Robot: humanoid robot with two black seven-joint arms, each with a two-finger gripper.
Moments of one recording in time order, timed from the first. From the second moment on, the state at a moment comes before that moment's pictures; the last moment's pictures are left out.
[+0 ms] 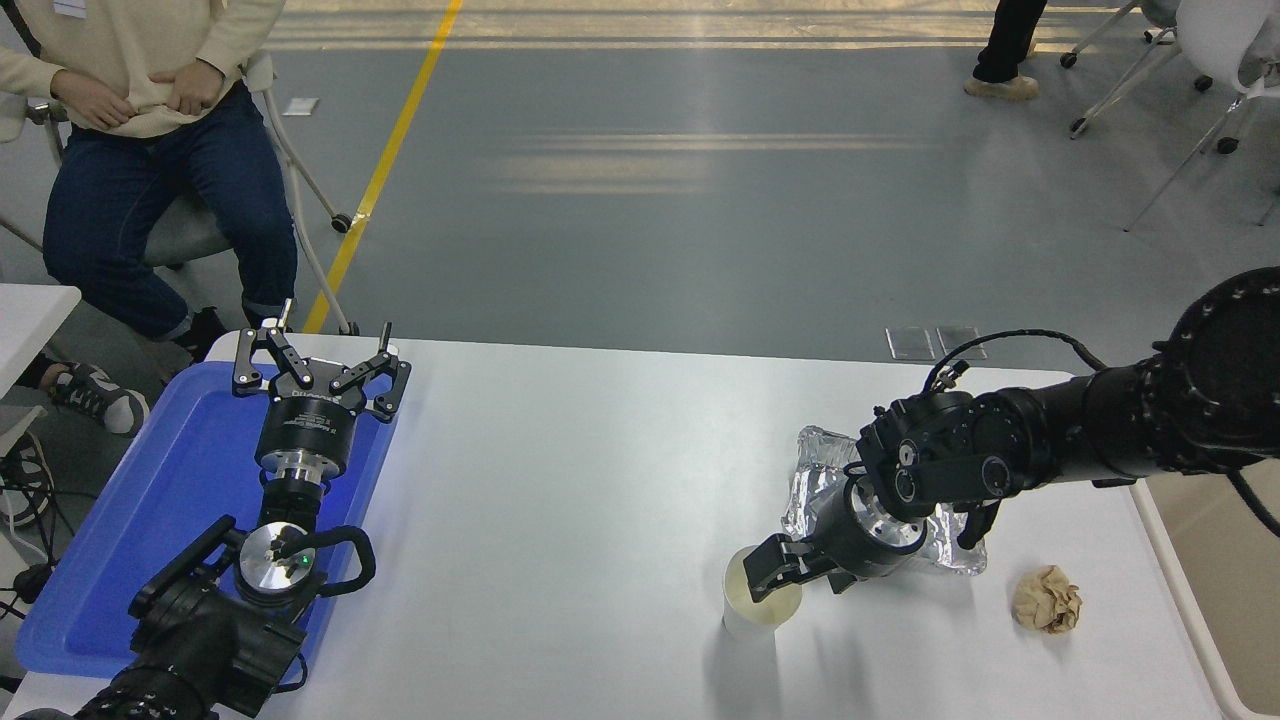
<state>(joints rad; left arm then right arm) -0.50 0.10 -1.16 -0.54 -0.09 -0.64 -0.35 1.43 -0.10 -1.01 1.09 -0.38 0.38 0.12</state>
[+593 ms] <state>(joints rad) -0.50 0.10 -1.16 -0.54 -0.09 -0.64 -0.35 1.42 -0.10 -1.01 1.07 -0.40 0.37 0.12</state>
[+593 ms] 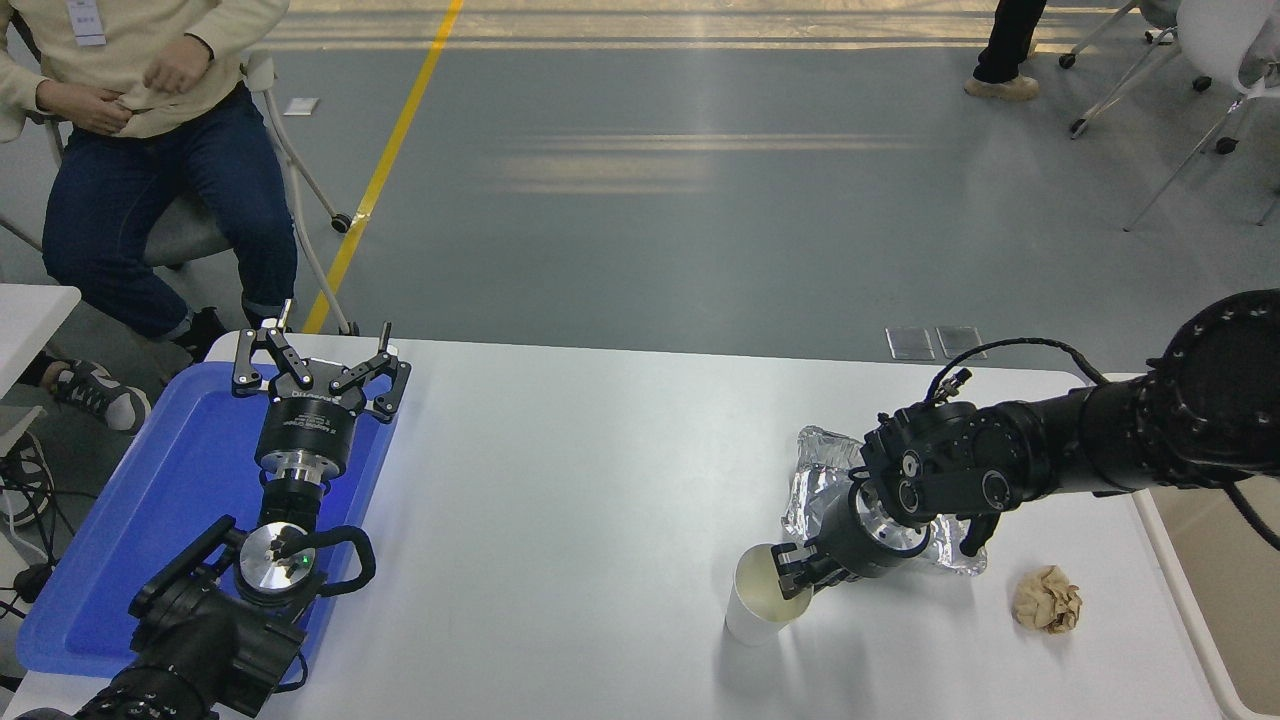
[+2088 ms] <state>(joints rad) -0.50 0.11 -1.16 -0.54 -0.09 -0.64 -0.35 2.33 -0.25 -1.29 1.58 -0.27 0.54 0.11</state>
